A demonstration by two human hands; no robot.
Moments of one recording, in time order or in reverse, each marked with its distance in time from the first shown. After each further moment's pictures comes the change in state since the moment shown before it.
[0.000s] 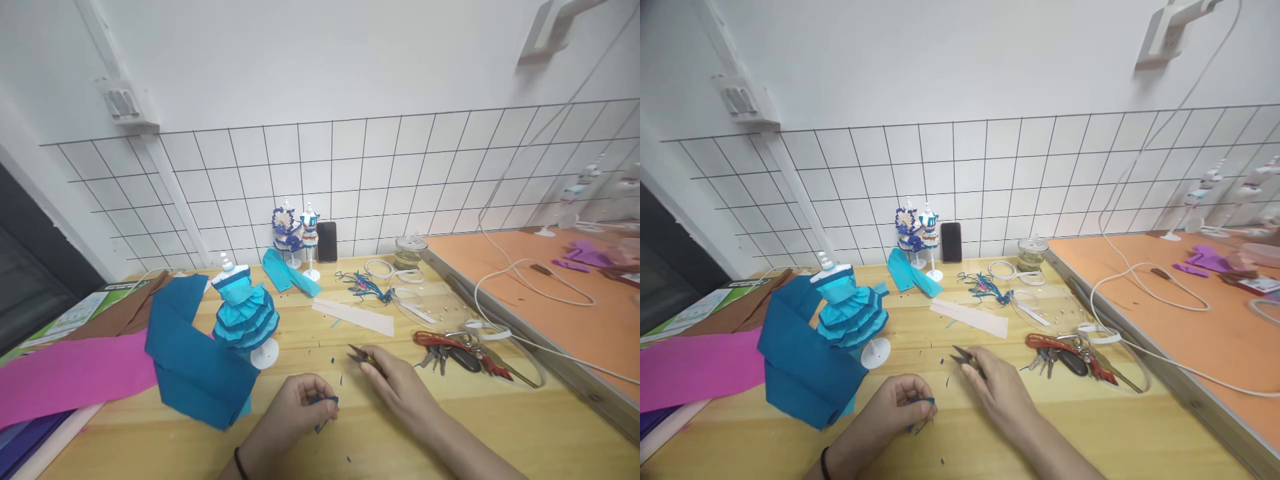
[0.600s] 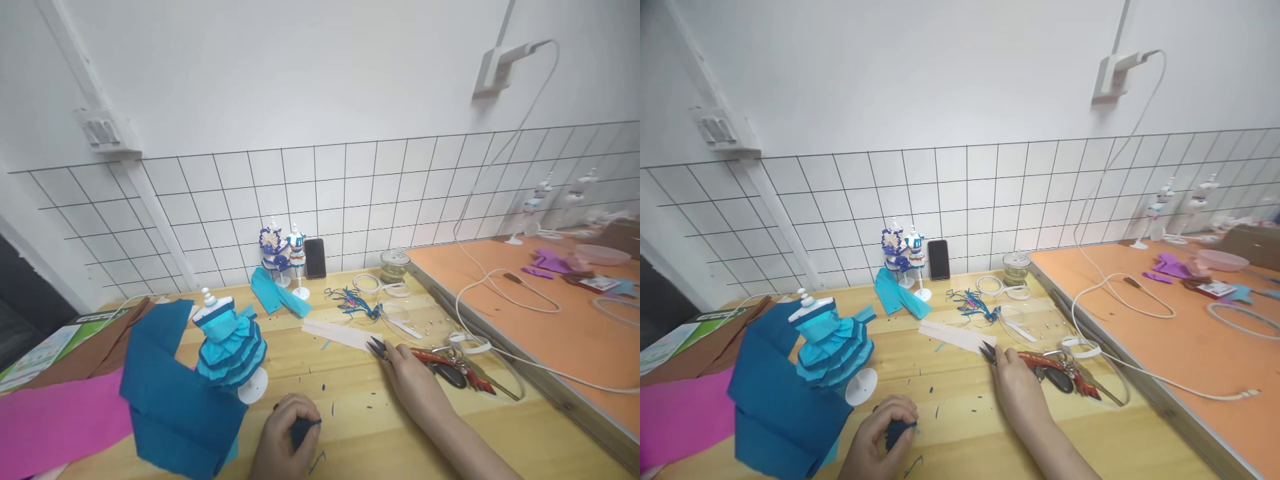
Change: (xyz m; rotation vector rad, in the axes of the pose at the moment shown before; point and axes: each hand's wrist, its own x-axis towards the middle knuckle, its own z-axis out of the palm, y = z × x) left_hand 0.001 -0.006 -0.002 0.444 0.270 0.619; right_hand 0.018 0.051 -0.020 -0.435 0.122 0.300
